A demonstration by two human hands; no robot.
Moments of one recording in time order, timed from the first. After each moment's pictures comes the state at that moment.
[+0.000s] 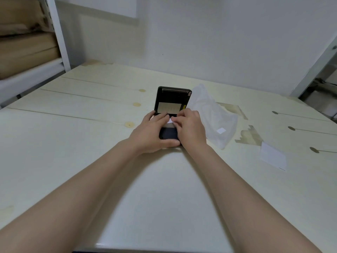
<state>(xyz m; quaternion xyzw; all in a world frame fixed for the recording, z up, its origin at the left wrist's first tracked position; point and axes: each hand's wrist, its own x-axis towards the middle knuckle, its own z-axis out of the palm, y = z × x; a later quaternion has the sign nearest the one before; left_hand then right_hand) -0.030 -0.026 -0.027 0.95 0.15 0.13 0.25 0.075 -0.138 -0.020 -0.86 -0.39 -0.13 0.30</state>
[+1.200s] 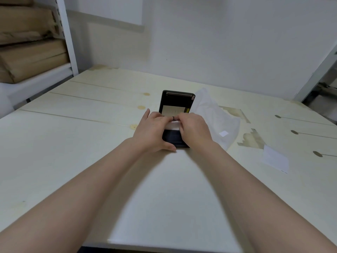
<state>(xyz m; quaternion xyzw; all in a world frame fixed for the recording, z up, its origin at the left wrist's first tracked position) -0.034 -0.026 -0.011 0.97 0.13 0.16 0.12 0.080 -0.139 0.000 -0.86 -0.46 -0.15 0.16</state>
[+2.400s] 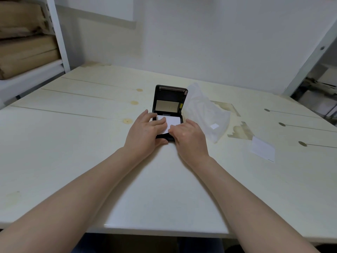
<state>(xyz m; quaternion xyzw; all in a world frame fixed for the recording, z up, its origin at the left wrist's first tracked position) -0.044 -0.037 -0.048 0.95 0.06 0.32 0.03 0.053 -0.181 -0.040 -0.79 -0.50 -0.31 0.17</state>
